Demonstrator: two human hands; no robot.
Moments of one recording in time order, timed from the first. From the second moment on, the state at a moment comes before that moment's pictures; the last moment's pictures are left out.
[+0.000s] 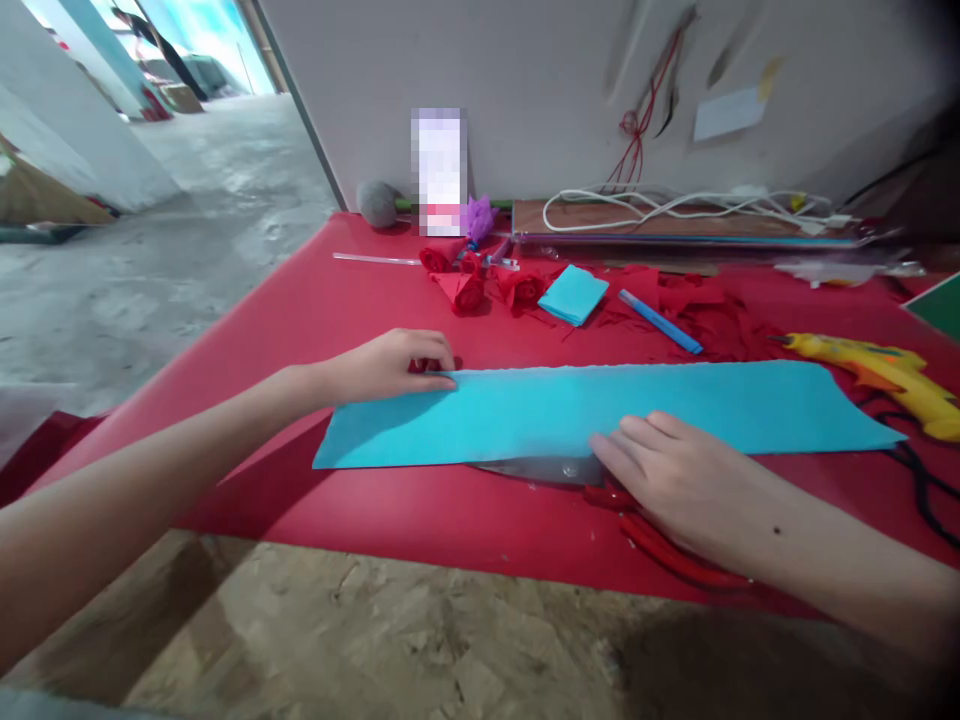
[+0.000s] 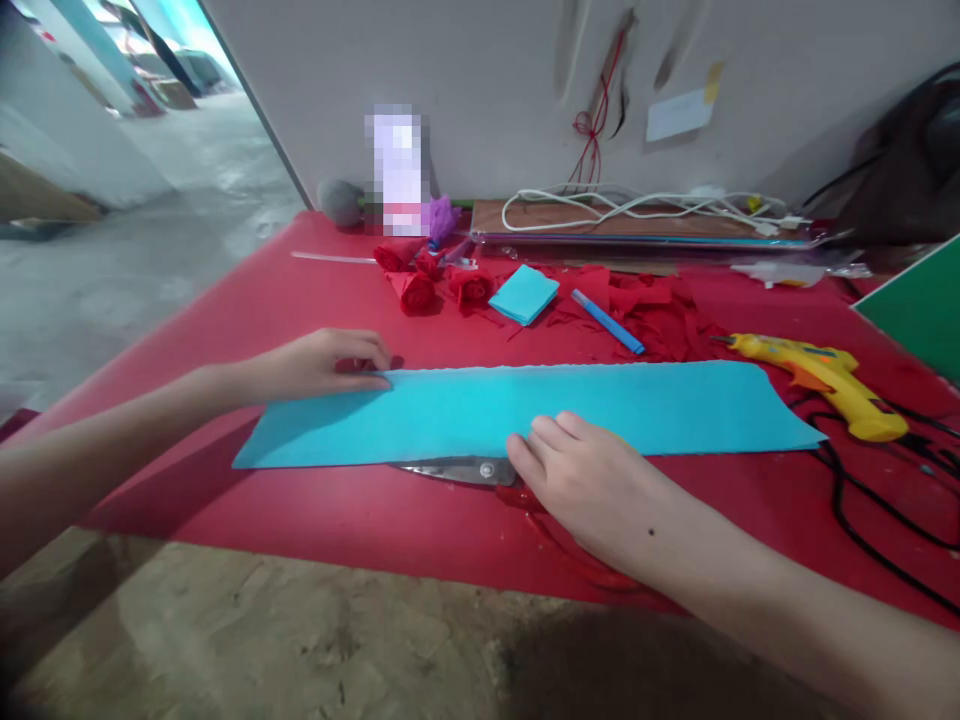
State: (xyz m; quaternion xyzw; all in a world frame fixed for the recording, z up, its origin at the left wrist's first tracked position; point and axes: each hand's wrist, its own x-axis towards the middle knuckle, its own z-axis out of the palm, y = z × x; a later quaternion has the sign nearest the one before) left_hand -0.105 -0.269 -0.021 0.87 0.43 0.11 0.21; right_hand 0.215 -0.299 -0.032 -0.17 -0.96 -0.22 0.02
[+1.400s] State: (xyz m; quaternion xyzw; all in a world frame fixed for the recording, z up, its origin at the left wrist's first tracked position) left_hand -0.105 -0.278 -0.040 0.86 0.42 0.22 0.19; right_hand 0.205 -0.300 -0.025 -0.14 -0.96 -0.25 -0.01
